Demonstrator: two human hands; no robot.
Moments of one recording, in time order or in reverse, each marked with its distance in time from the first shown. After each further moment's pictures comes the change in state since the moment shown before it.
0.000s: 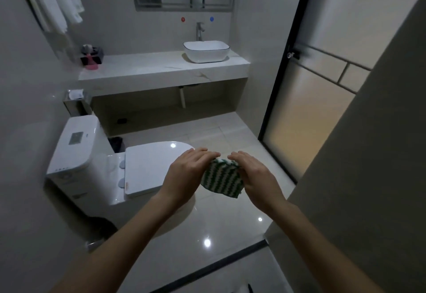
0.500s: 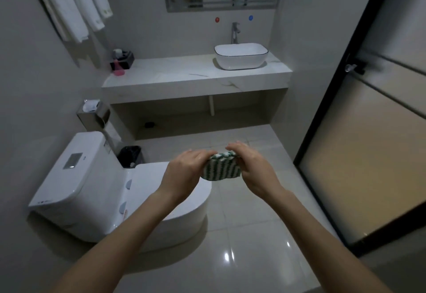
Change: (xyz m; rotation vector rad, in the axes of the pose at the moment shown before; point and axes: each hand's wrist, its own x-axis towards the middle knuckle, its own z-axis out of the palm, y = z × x) left_hand 0.178 -0.145 0.113 0.161 -0.072 -0.219; right_hand 0.277 0.148 0.022 0.124 -0.137 -0.095
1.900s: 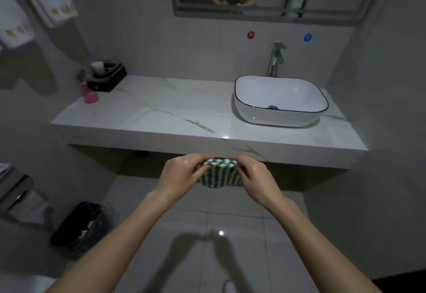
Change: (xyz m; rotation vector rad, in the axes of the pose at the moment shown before) left_hand 0.538 -0.393 0.280 -0.026 0.110 -0.350; right_hand 0.692 0.330 0.036 0.113 -0.187 -0.156
